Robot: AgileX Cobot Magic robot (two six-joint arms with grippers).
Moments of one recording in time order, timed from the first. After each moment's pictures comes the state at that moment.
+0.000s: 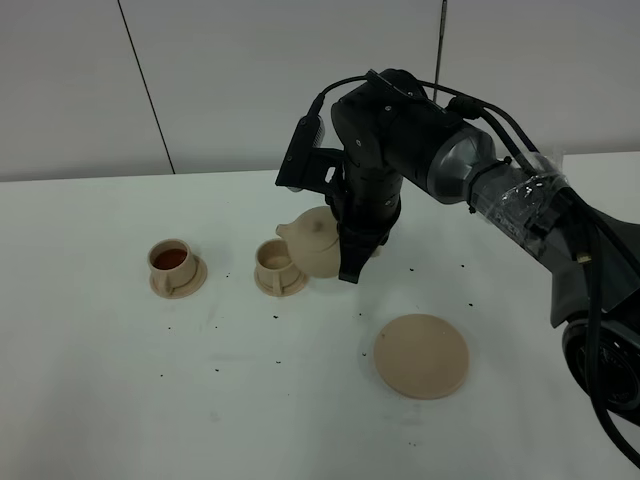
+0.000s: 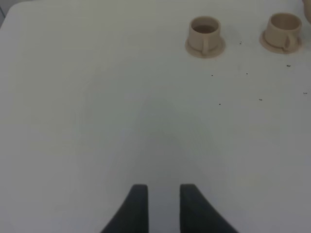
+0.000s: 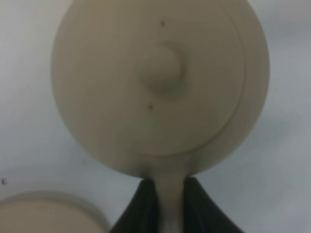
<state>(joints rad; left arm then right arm) -0.07 -0.01 -0.50 0.15 1.04 -0.01 0.62 2.40 -2.28 -0.11 1.18 -0.71</state>
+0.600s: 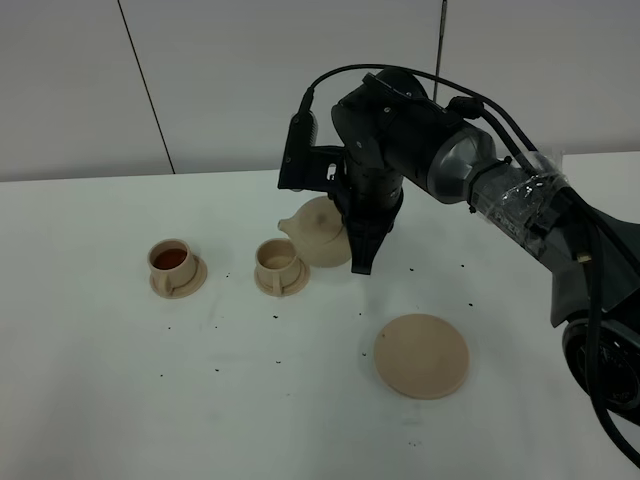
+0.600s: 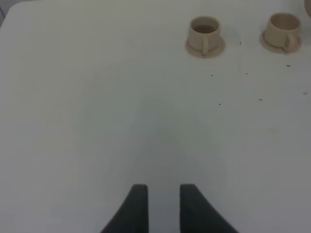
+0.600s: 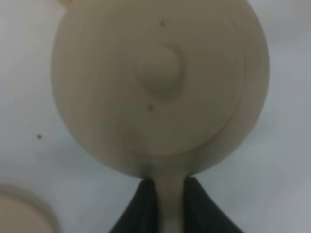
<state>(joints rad) -0.07 -0.01 -0.50 0.15 1.04 -0.01 0.62 2.40 -2.28 -0.18 1.13 -0.81</state>
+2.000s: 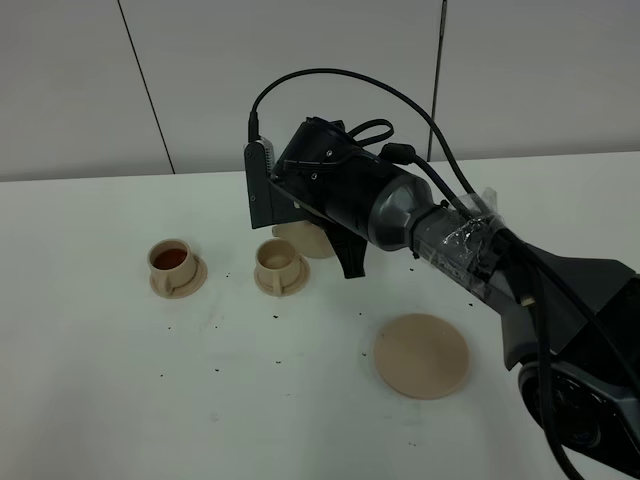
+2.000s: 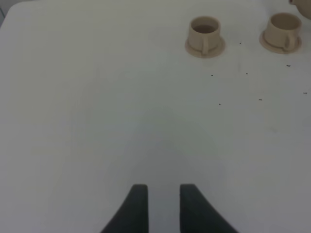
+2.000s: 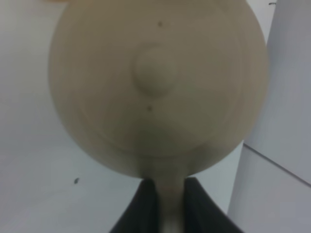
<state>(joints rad) -0.07 -0.01 -0.50 0.15 1.04 -0.01 0.75 2.45 -2.28 -0.56 1.08 -0.78</state>
